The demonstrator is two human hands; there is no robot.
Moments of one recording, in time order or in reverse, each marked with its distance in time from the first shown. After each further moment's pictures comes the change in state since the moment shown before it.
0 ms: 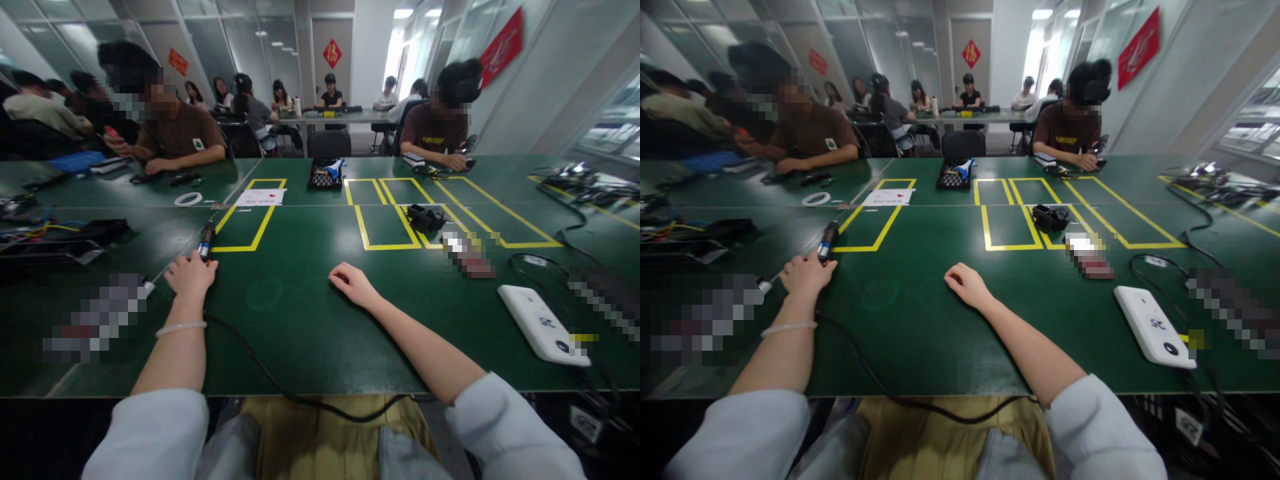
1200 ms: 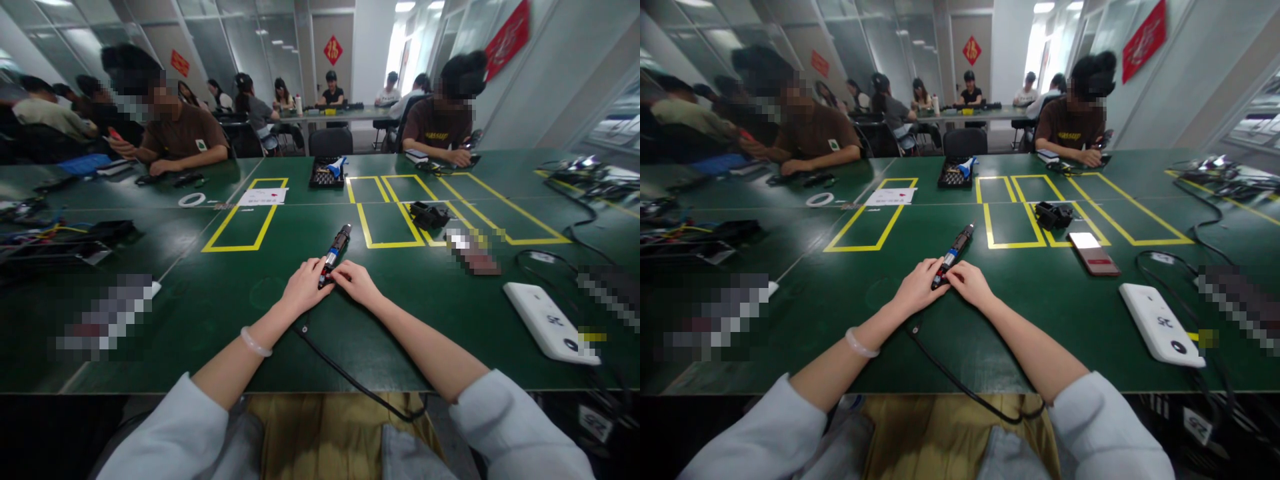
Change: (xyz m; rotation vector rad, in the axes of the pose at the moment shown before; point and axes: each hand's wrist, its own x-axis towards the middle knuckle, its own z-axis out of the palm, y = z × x) left_hand -0.158 0.160 -0.008 -0.396 -0.077 0.995; right_hand 0.002 -0.006 0.002 -0.024 0.049 -0.003
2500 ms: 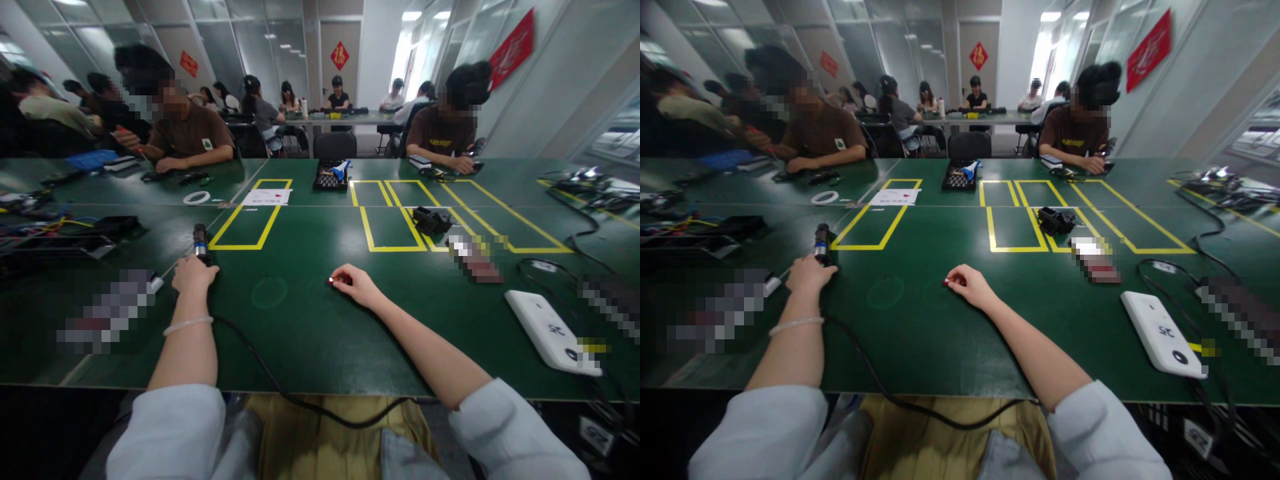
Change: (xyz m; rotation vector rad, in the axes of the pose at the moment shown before) left_hand -0.059 -0.223 -0.080 0.207 0.139 -1.110; right_hand -0.001 0.006 -0.002 0.164 -0.136 0.082
